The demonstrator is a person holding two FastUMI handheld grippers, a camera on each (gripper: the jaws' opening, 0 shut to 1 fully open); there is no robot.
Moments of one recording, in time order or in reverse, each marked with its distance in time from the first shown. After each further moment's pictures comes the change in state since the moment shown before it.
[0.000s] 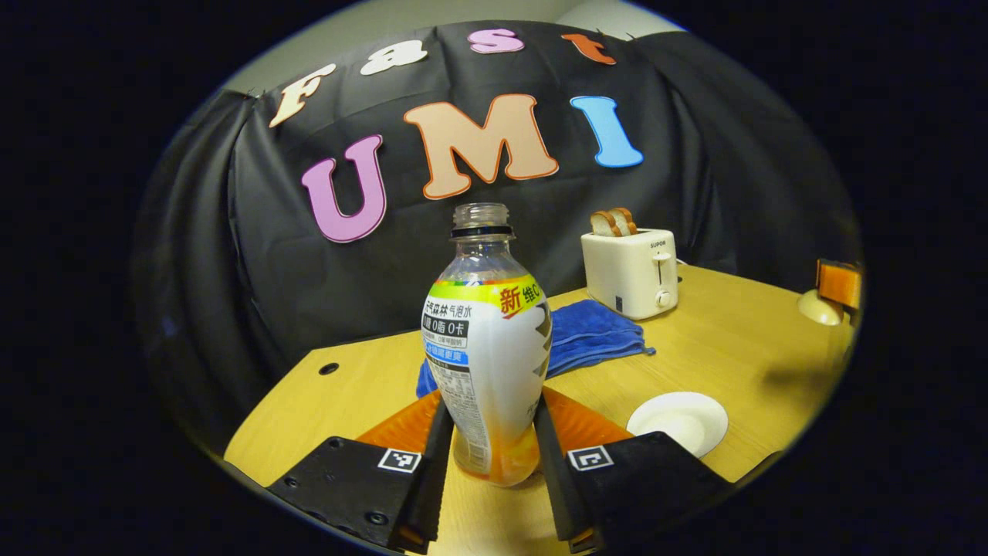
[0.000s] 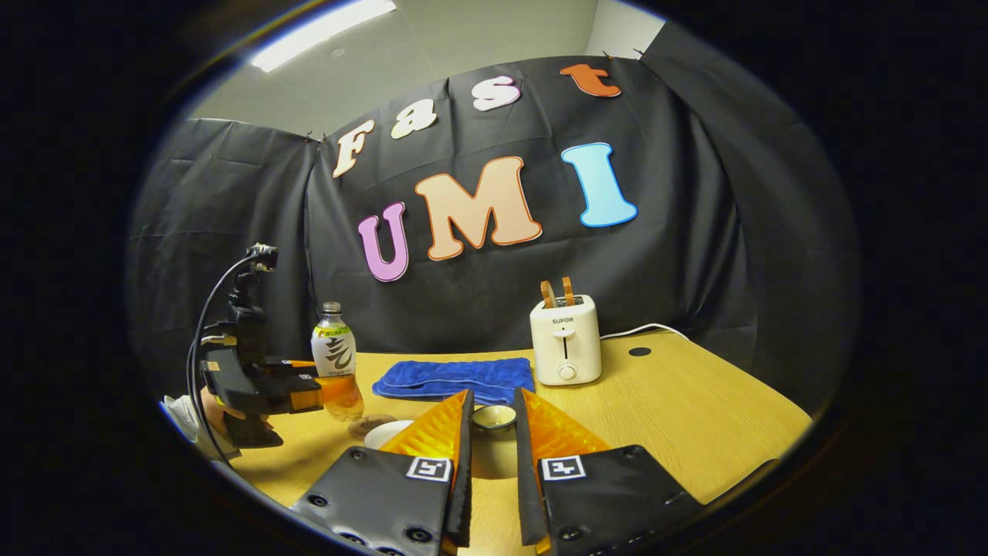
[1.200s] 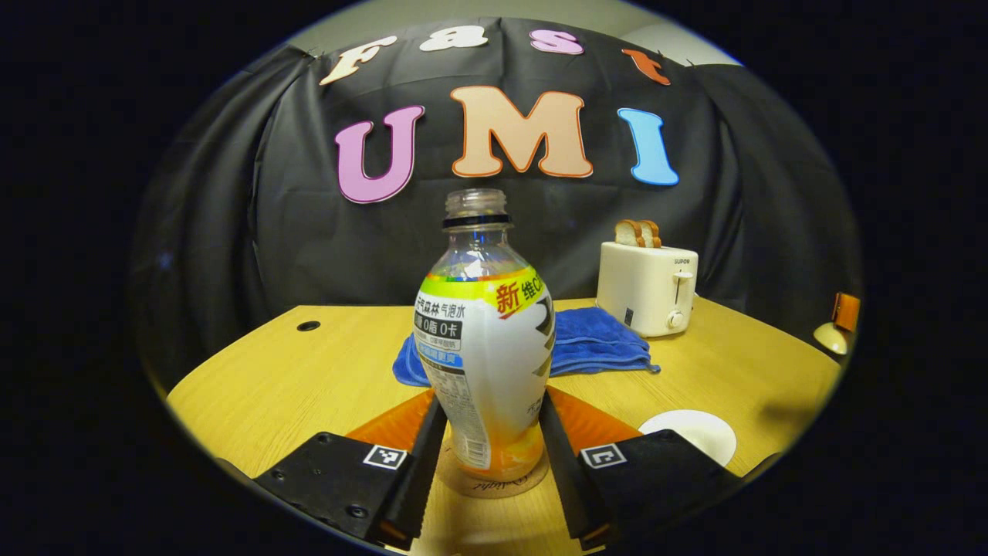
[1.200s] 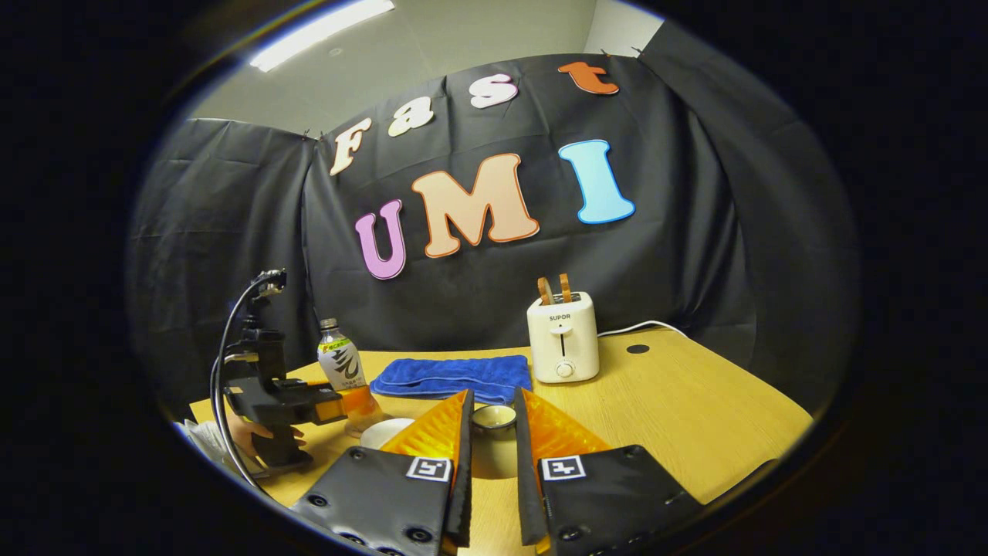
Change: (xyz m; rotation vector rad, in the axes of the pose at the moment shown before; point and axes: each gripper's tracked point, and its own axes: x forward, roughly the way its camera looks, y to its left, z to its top) left arm 0.025 -0.002 -0.033 -0.191 -0.006 0.036; right arm 0.002 -0.002 -0.003 0.001 0.008 -0.003
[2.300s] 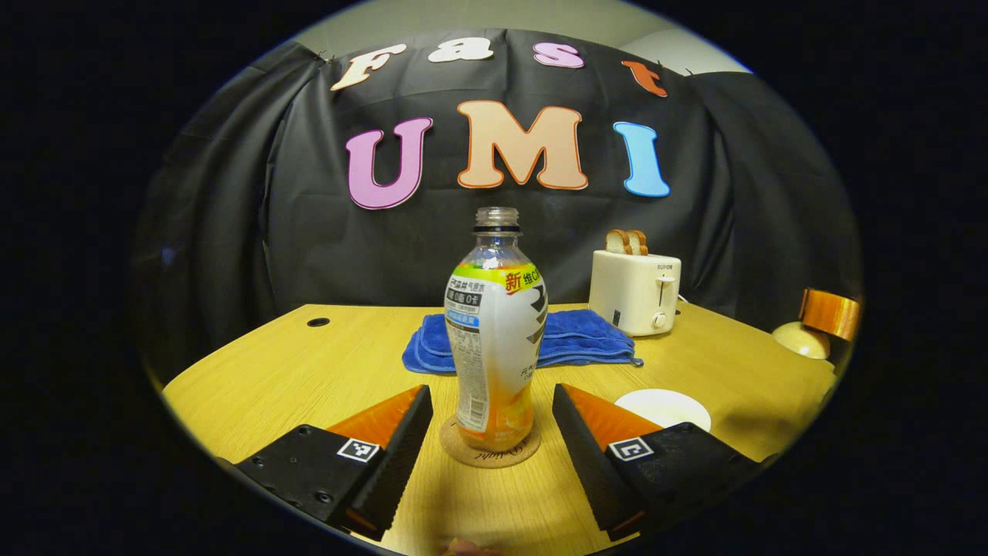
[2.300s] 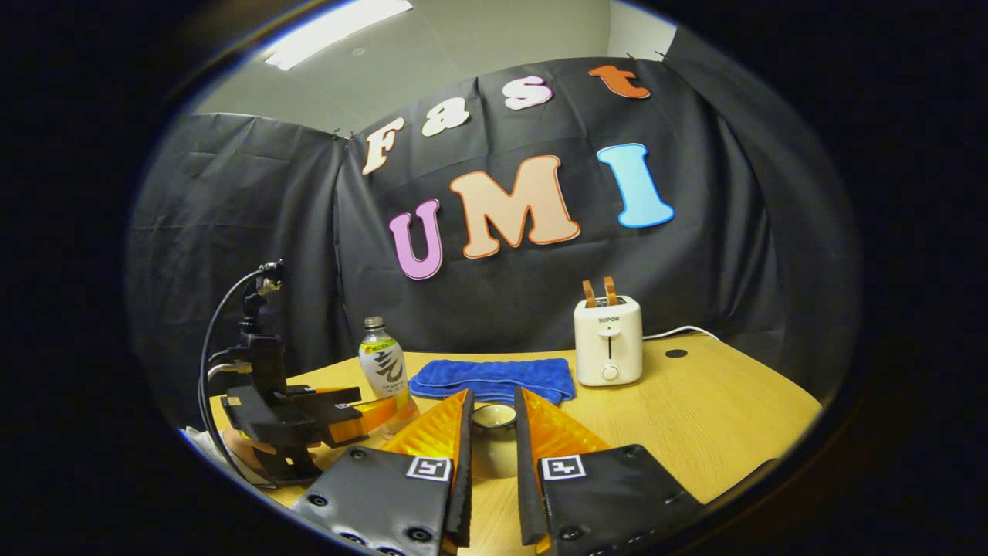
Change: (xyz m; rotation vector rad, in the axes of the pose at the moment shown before) left arm -0.050 0.002 -0.001 -0.023 -0.064 -0.005; right arm 0.005 0.068 -0.008 -0.032 -0.030 0.119
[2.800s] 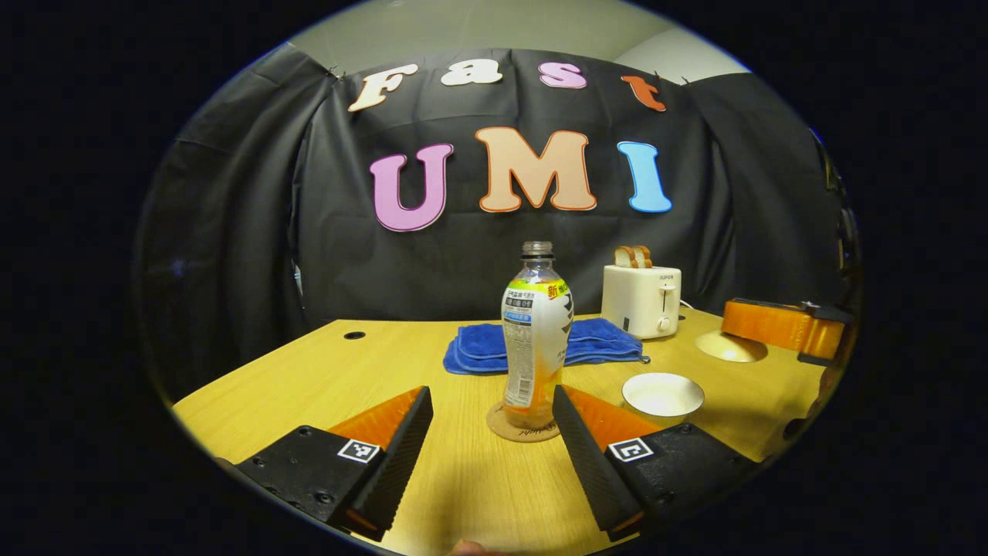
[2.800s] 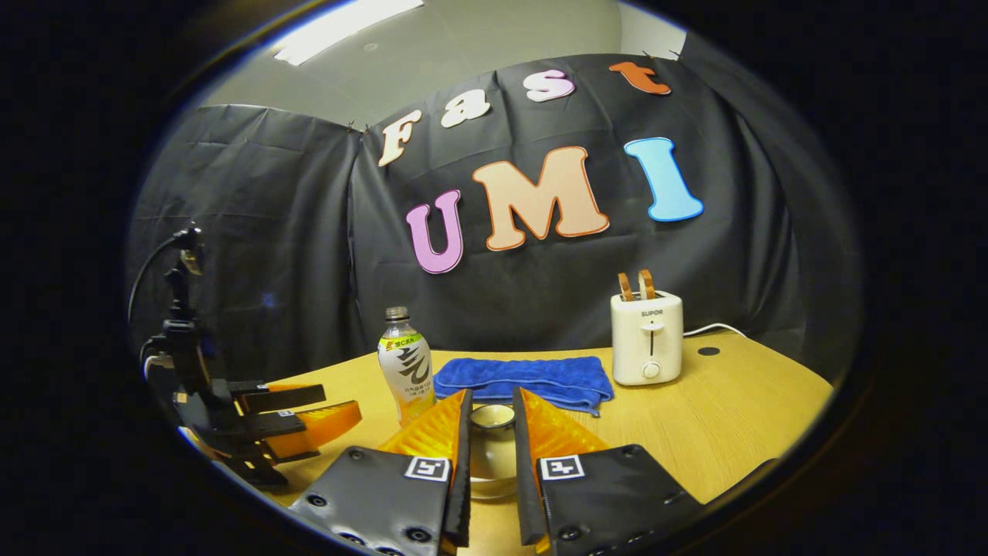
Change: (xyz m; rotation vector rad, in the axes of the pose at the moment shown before) left arm -0.059 0.035 0.009 0.028 -0.077 0.050; right arm 0.044 0.045 -0.023 -0.007 0.016 0.044
